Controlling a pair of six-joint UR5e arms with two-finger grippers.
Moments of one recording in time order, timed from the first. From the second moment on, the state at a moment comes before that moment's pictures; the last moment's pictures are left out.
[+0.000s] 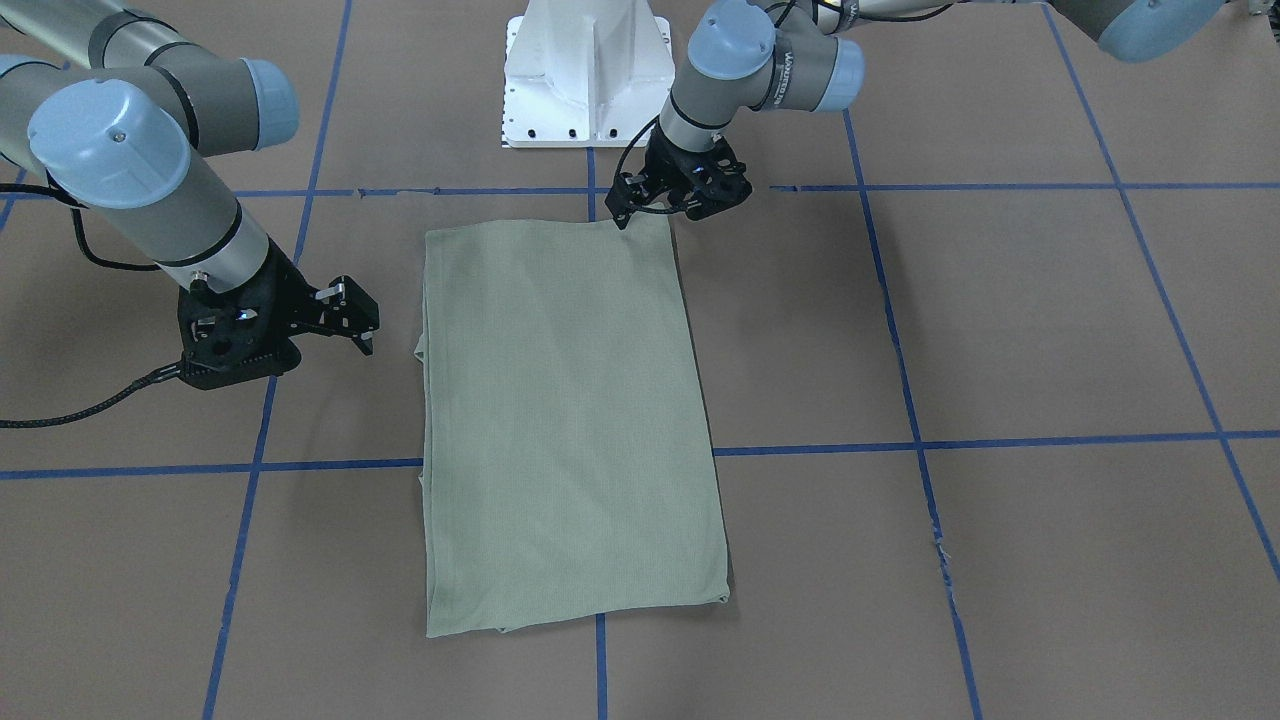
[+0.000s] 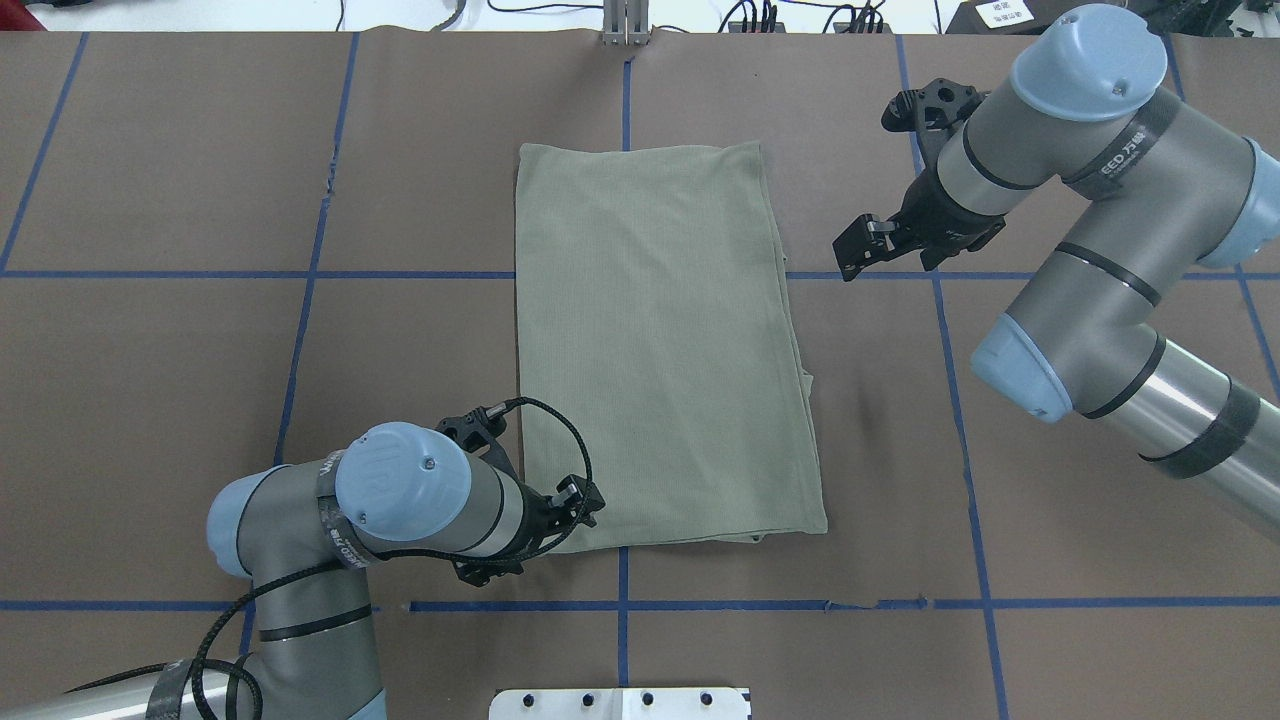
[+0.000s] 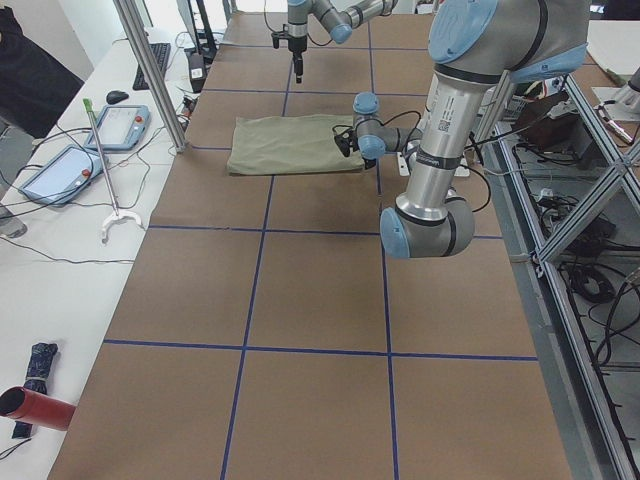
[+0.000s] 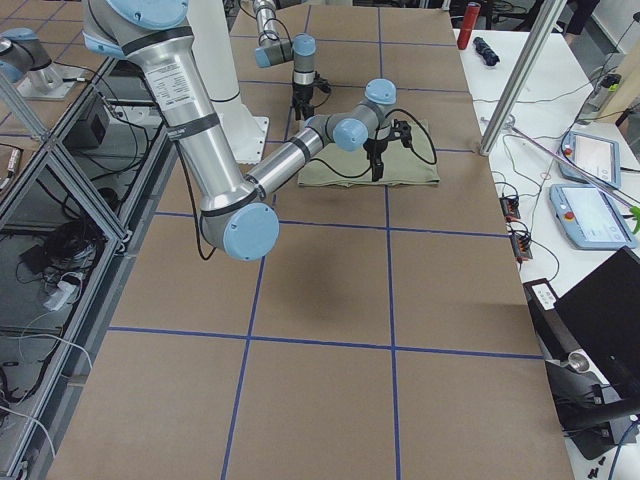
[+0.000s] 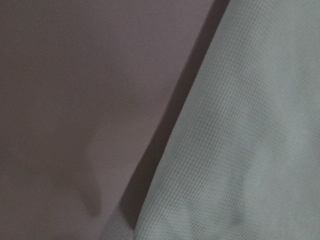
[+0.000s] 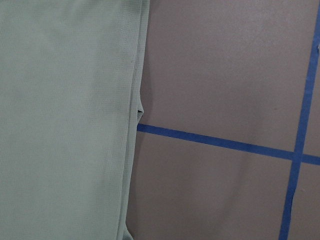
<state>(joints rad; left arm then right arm) -0.29 -2.06 -1.77 -1.91 -1.84 -1.94 0.86 -1.13 1.76 -1.49 2.15 0.78</state>
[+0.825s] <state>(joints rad) -0.30 -2.06 -1.77 -1.91 -1.80 -1.95 0.85 -1.12 1.75 -1.49 2.14 0.79</state>
